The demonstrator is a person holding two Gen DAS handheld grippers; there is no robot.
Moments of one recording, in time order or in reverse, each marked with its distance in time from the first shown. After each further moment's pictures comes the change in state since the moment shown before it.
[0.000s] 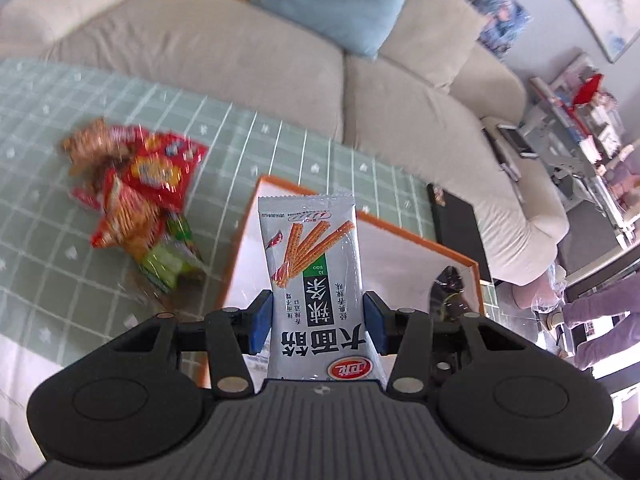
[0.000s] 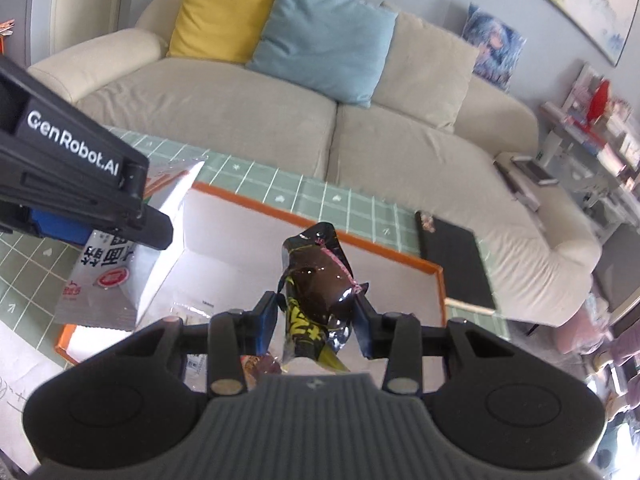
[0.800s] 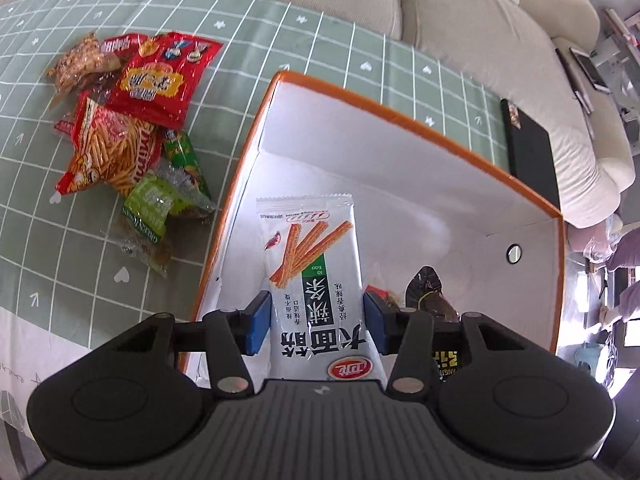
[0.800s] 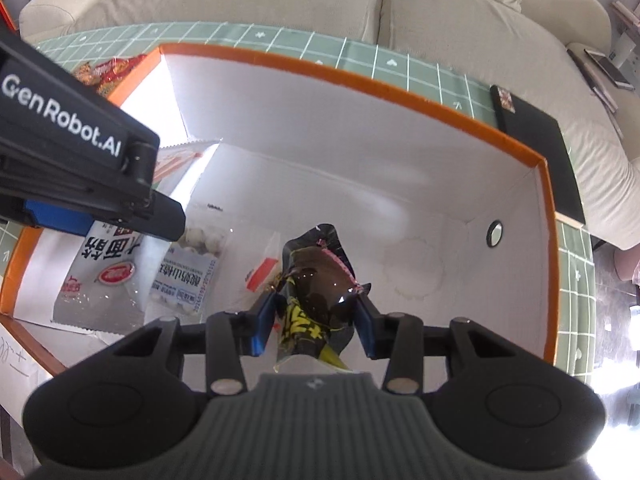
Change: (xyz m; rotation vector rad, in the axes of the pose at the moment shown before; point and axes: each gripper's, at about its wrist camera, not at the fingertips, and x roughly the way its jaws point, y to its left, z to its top) left arm 0.084 -0.003 0.011 -0.037 0.314 0.168; right arm 0.099 0.000 -0.015 0.019 0.377 0.166
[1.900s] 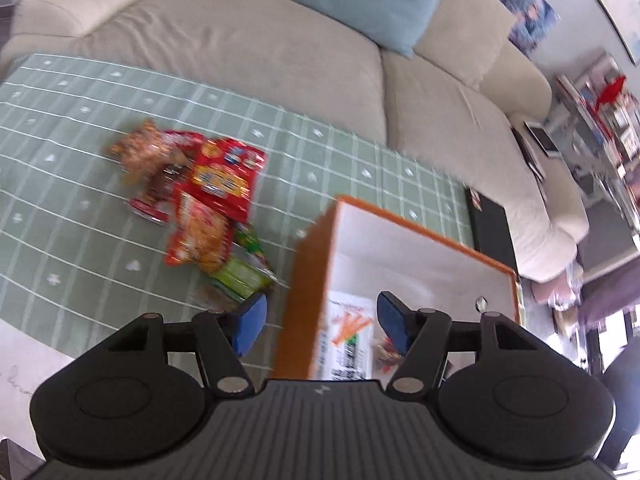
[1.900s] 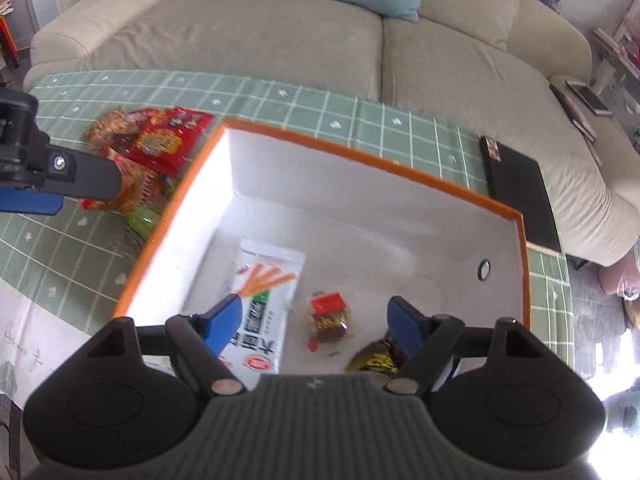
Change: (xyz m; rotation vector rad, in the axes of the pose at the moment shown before) left arm -0.108 0.084 -0.009 0.006 -0.287 -0.114; right arm -0.075 0.050 0.019 0.011 -0.123 -0.038
